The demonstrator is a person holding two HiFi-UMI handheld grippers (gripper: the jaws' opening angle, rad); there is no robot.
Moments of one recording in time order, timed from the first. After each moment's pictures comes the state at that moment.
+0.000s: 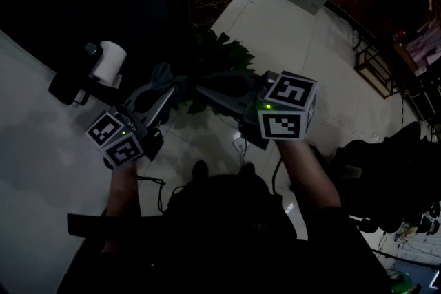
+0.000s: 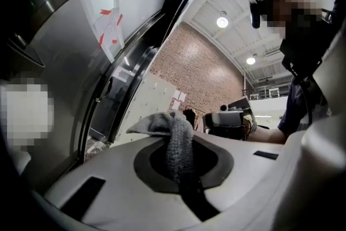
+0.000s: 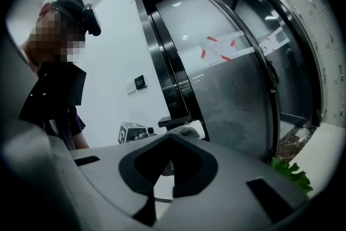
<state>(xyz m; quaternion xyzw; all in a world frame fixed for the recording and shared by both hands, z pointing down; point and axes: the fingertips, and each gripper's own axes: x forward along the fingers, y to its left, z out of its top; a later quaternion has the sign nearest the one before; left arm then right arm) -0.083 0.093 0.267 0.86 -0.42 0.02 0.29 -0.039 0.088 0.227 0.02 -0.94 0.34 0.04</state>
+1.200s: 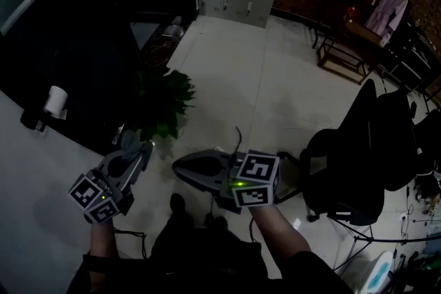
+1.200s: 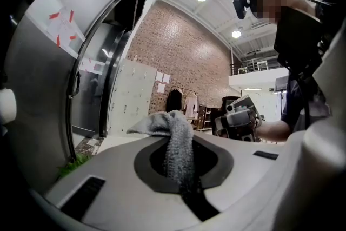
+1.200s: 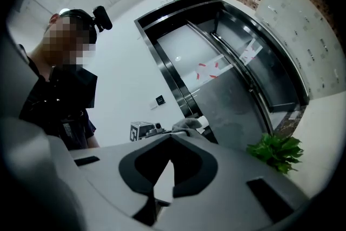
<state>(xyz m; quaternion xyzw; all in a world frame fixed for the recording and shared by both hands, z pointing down) 0.154 0.218 0.248 0.89 -0.37 0.14 0.24 0.234 0.245 0.221 0.05 -0.91 0.40 -0.07</state>
